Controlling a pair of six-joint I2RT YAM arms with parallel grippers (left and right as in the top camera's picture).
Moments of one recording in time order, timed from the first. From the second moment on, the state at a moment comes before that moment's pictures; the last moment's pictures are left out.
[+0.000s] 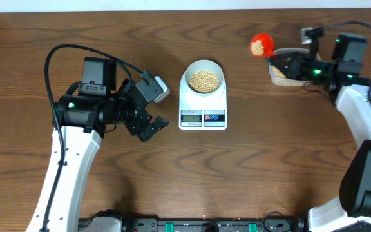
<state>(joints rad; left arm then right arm) -0.12 1.31 1.26 -1.06 0.50 0.72 -0.11 1.74 1.18 -0.18 -0.98 0.28</state>
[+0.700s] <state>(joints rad) -0.12 1.31 1.26 -1.06 0.50 0.72 0.13 1.74 1.18 -0.16 -0.87 -0.06</state>
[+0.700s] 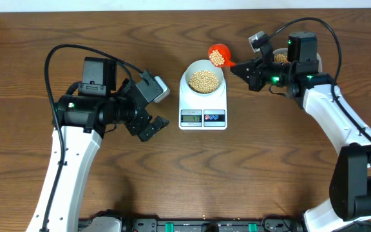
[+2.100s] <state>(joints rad) -0.12 1.31 1.26 -1.06 0.50 0.72 0.14 1.74 1.18 -0.13 -0.86 -0.15</state>
